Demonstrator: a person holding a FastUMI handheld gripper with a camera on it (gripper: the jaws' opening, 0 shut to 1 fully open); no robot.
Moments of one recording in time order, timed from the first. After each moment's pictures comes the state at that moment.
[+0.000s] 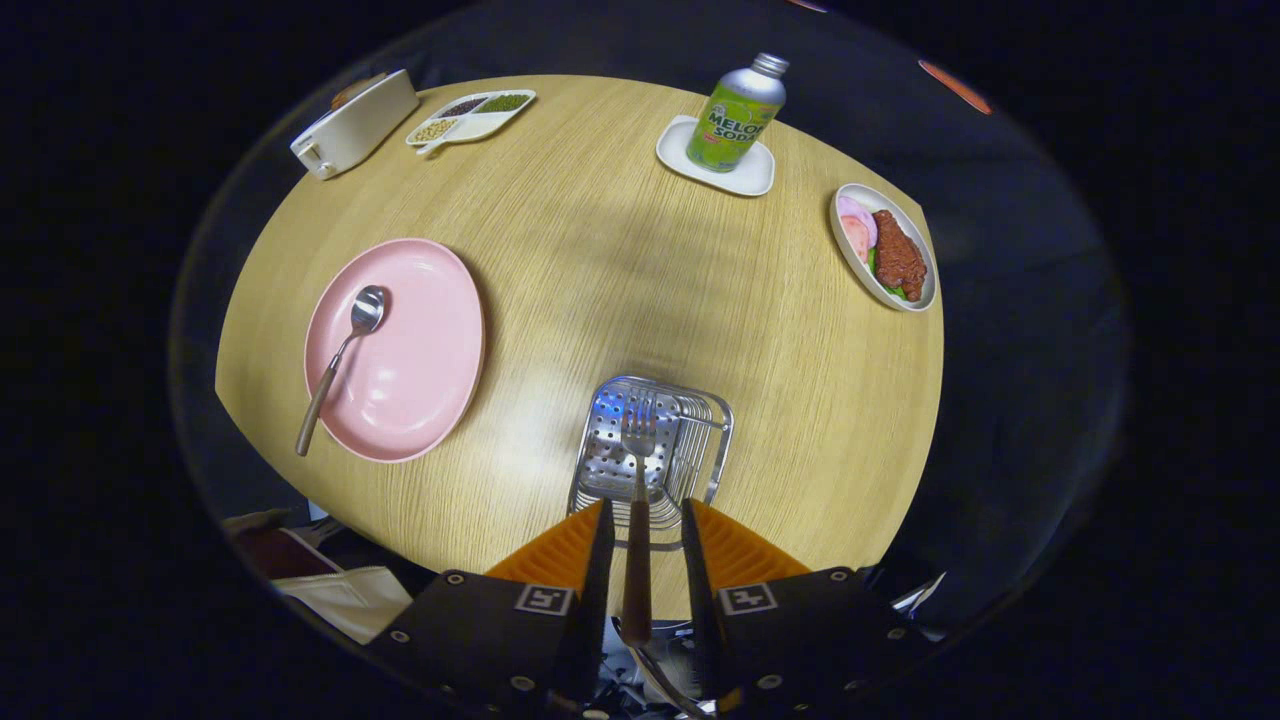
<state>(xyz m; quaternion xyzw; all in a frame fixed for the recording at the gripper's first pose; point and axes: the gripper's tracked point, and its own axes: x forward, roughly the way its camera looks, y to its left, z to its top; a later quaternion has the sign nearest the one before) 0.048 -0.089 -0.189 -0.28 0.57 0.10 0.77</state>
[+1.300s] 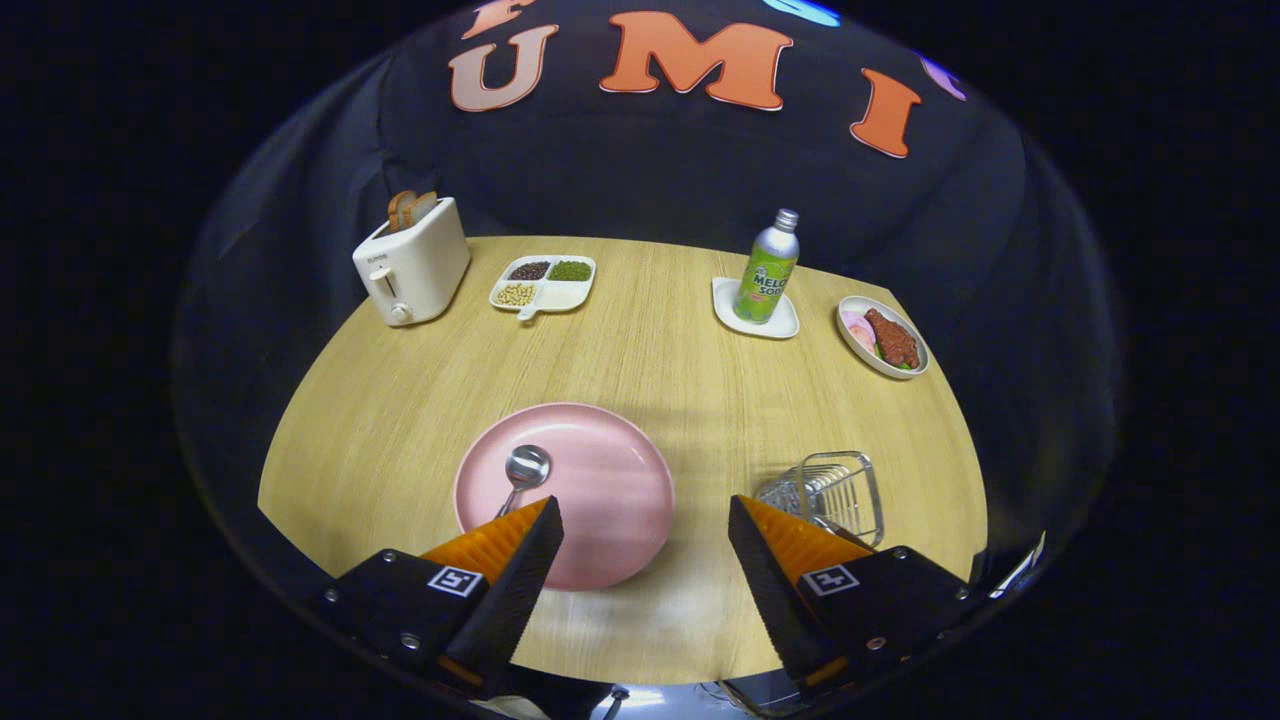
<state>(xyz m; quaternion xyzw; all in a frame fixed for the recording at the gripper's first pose) 0.007 0.081 -0.181 -0.15 0.35 0.11 0.92</state>
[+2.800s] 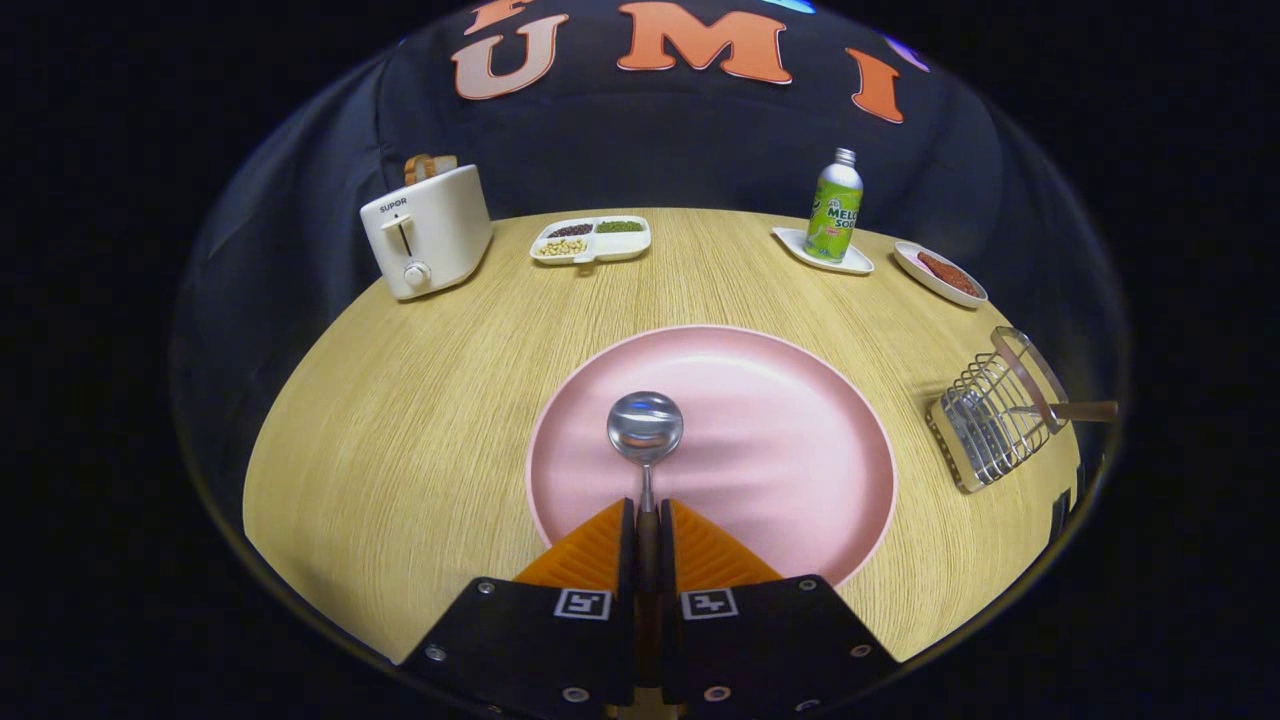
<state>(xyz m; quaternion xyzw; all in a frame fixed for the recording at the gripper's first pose) -0.004 0.163 -0.312 -0.10 0.33 0.10 0.93</state>
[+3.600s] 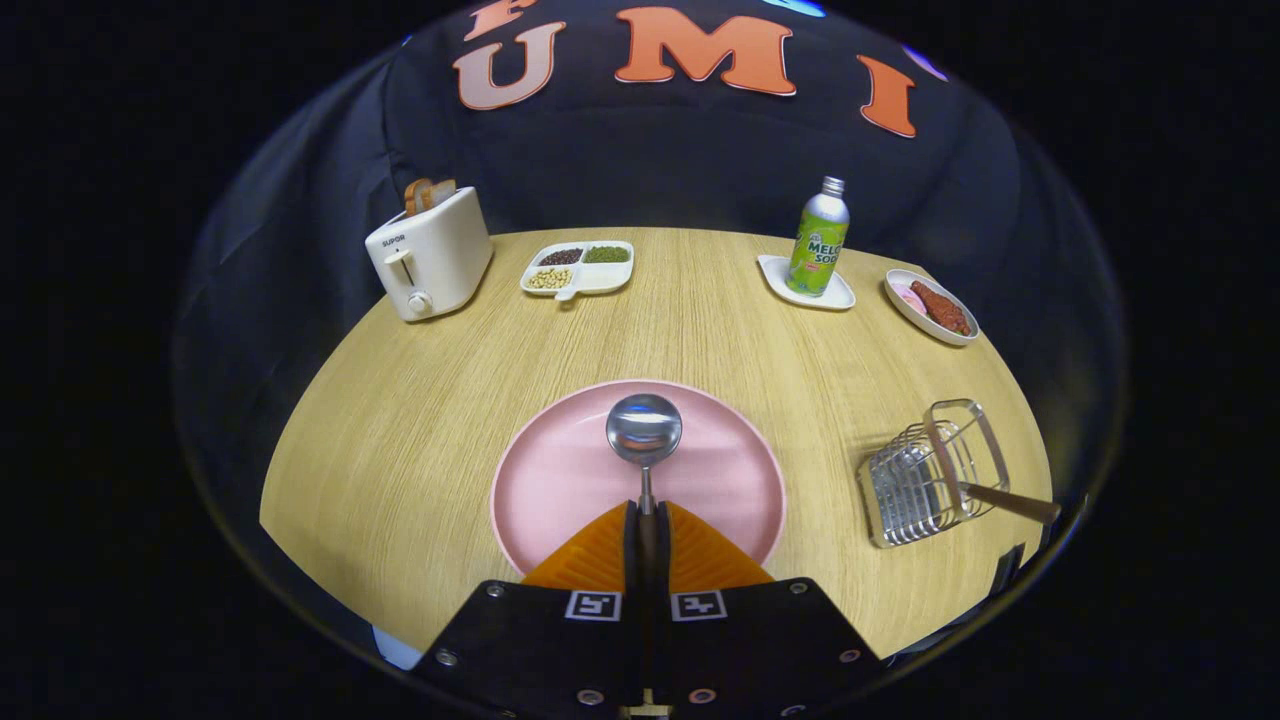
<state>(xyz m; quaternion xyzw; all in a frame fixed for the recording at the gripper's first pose) 0.009 0.111 -0.236 -0.11 0.34 0.12 0.93</state>
